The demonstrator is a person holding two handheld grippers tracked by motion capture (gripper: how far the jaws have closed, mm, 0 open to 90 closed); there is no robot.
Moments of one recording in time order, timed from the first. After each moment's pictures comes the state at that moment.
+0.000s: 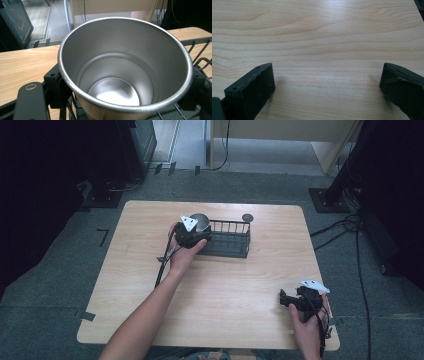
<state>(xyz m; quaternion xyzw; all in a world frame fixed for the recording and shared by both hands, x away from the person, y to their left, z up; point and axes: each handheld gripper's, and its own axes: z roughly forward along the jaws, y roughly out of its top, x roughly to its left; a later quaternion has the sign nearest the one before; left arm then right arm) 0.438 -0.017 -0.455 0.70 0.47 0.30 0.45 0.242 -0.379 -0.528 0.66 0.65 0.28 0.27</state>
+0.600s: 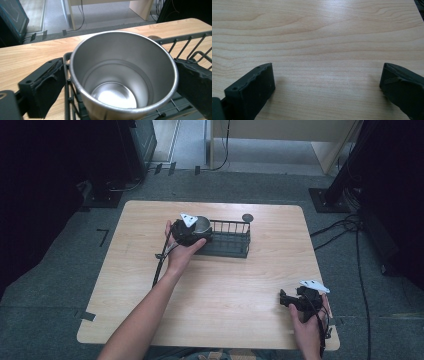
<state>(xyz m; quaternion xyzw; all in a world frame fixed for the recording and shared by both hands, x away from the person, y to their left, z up) 0.435 -0.011 -0.441 0.71 0.47 0.27 0.44 0.242 -0.379 -0.528 0.66 0.65 0.28 0.27</state>
